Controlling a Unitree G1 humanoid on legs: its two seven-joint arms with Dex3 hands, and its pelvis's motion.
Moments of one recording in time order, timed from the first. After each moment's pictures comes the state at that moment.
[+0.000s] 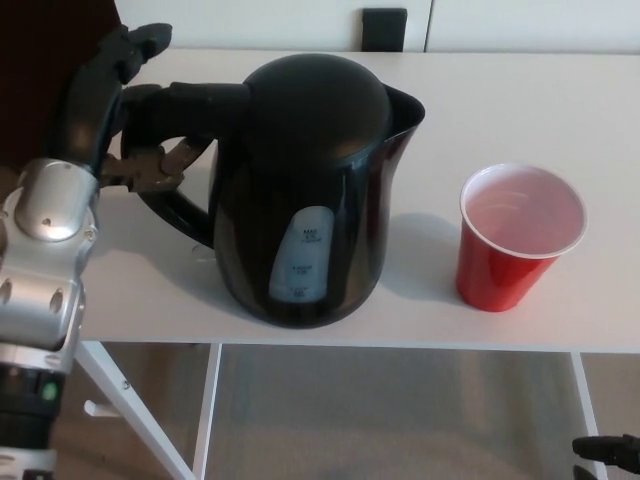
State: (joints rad) left_arm -0.51 0.36 -0.02 0.15 0.12 0.35 -0.06; right_arm -0.13 -0.32 -0.09 1.10 -0.07 -0.20 0.07
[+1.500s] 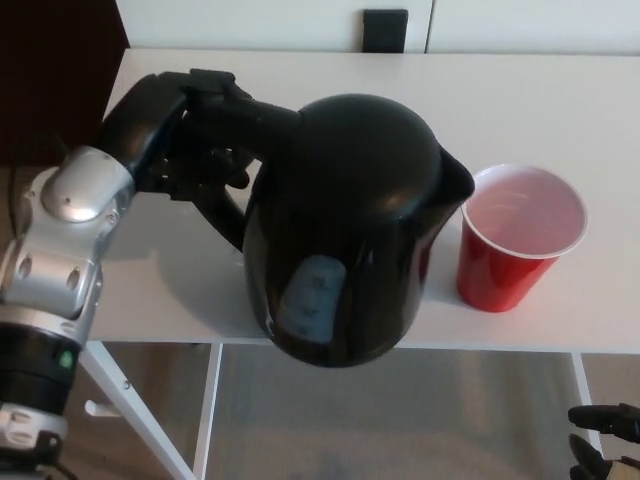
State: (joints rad) left_arm -0.59 0.35 -0.07 0.35 0.02 0.21 -0.32; right_arm -0.19 -0.32 -0.10 1.10 -0.06 -0.18 0.08
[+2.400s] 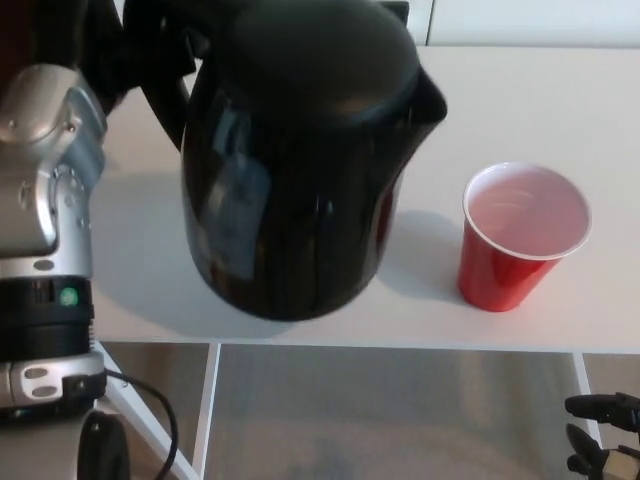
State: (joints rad) left_arm -0.75 0.19 0.26 0.19 -0.13 0.48 -0.10; right_arm -0.21 -0.32 -0.09 1.10 -0.07 -0.17 0.08
